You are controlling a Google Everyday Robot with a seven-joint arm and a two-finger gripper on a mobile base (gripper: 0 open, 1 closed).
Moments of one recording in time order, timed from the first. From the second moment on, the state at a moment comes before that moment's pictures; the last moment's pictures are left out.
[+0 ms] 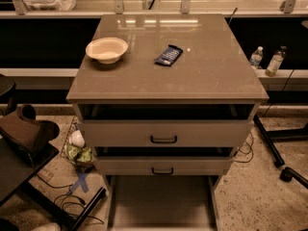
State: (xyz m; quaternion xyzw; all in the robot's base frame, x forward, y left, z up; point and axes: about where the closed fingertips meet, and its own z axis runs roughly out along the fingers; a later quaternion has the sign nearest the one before) arm 0.237 -0.284 0.212 -0.54 0.73 0.18 0.37
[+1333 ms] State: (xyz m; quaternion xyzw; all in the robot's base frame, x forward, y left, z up) arm 0.292 -0.237 0.156 -0.56 0.68 0.23 0.41
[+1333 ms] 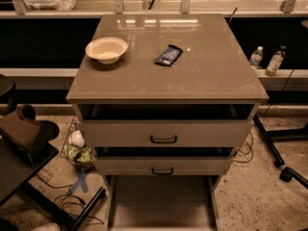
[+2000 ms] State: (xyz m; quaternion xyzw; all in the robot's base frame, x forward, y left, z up) arm 0.351 -0.186 0.170 -0.62 0.63 0.22 0.41
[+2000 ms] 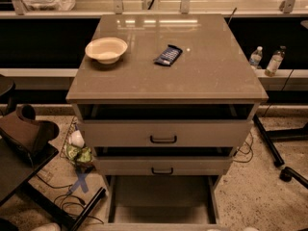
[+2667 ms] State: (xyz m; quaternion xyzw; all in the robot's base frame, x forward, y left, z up) arm 0.390 -0.159 0.155 -0.64 0.61 0.23 0.41
